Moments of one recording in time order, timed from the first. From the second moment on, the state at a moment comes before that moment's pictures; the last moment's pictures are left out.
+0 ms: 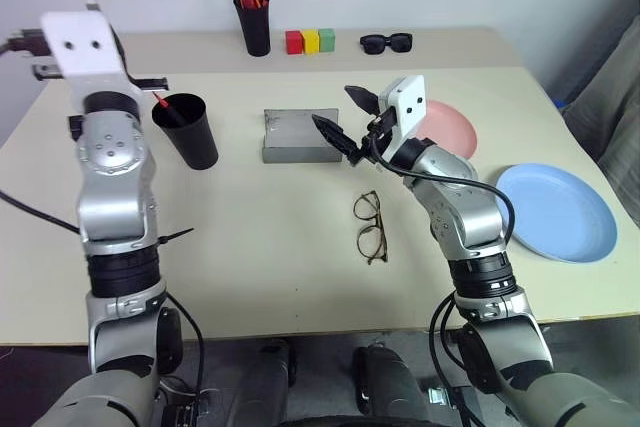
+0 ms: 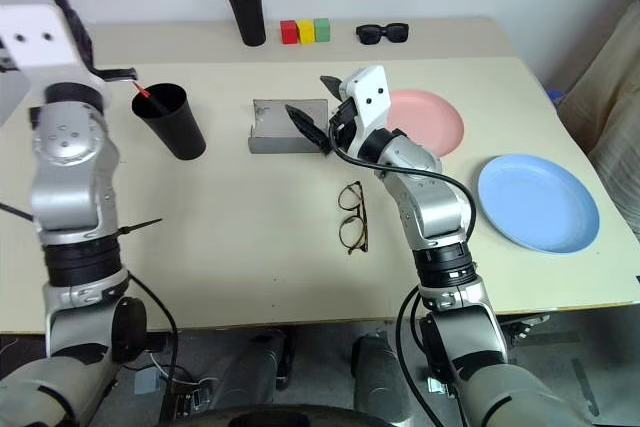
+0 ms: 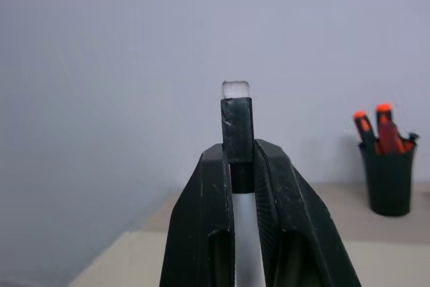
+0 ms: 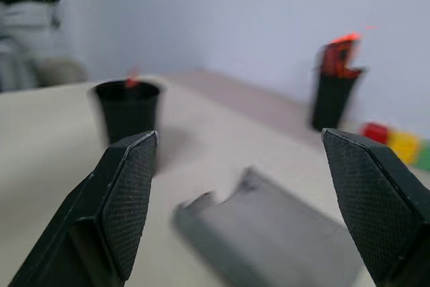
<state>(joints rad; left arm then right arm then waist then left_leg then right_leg) -0.68 0.35 0.26 -0.04 0.03 0.34 0.18 -0.65 -0.20 0.06 0.04 0.27 0.28 0.54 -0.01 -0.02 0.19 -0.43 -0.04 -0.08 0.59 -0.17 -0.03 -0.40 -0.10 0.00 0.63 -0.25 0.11</state>
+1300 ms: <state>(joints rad) -0.71 0.26 0.27 0.26 0.05 0.11 0.37 -0.58 -0.18 0.07 -0.03 0.28 0.30 0.52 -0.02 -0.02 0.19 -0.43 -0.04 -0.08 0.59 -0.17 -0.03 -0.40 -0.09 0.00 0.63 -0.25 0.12</state>
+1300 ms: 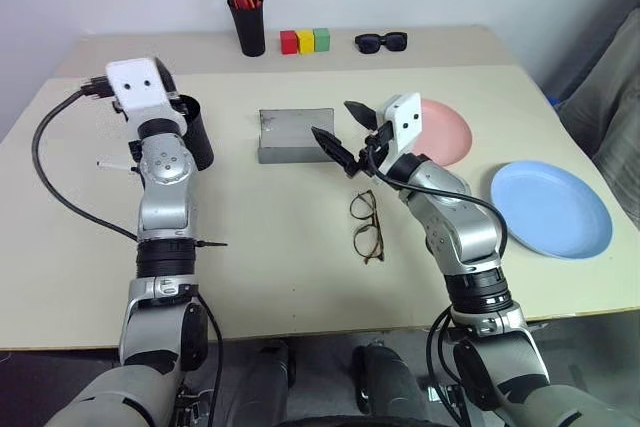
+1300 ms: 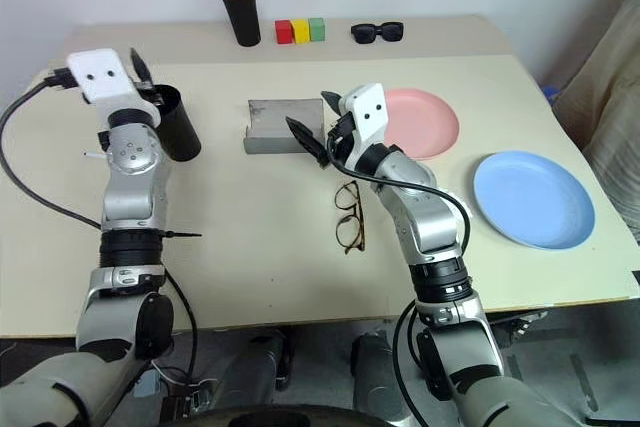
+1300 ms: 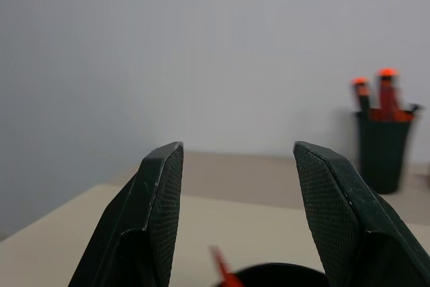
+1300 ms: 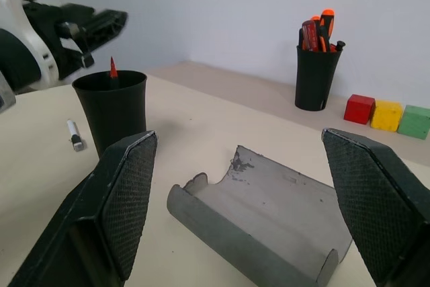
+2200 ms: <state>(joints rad) -0.99 0.29 0.66 0.66 -0.12 0.84 0.63 -0.53 -0.17 0.09 -0.03 0.28 0.30 0.53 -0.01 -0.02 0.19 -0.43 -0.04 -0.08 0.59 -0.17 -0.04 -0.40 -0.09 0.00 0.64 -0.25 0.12</state>
